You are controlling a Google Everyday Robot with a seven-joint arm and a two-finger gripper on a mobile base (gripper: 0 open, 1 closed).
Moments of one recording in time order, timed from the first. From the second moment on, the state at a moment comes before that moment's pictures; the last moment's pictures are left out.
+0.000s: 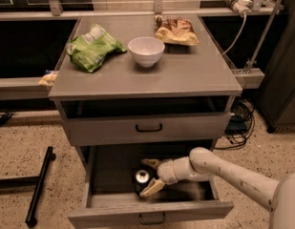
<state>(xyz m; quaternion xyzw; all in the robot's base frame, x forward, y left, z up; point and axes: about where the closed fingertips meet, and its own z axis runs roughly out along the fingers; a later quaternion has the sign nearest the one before) 0.552 -0.004 0.421 -0.58 0.62 0.35 0.39</state>
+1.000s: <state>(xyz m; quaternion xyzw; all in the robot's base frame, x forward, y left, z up) 0.545 -0.007 0.421 -0.57 0.62 0.35 0.40</state>
